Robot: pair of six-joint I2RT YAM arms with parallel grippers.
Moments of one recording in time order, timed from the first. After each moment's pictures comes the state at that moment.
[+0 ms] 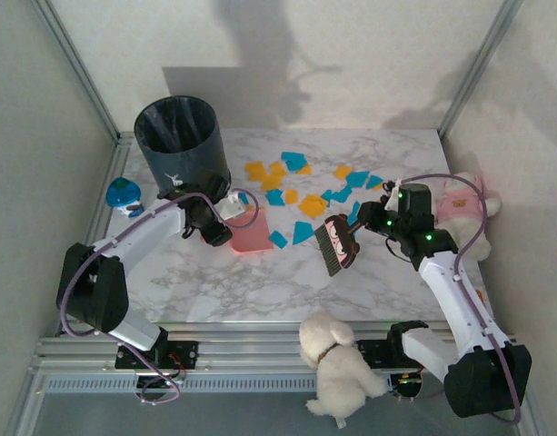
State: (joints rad) left arm -0.37 1.54 1.13 -0.80 0.01 0.57; right arm 0.17 1.01 0.83 -0.50 -0.25 0.50
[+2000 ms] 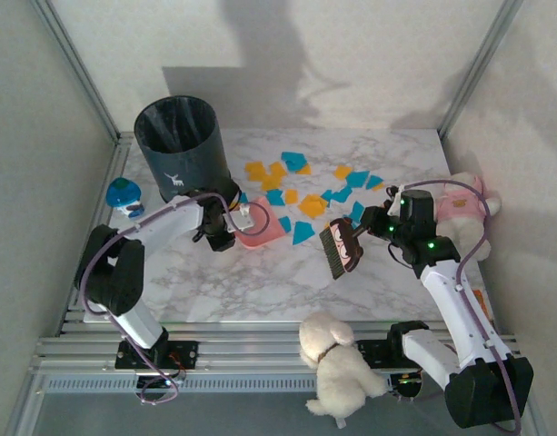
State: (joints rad) left arm -0.45 1.67 1.18 -0.88 -0.01 0.60; right arm 0.17 0.95 0.79 -0.52 -0.20 0.49
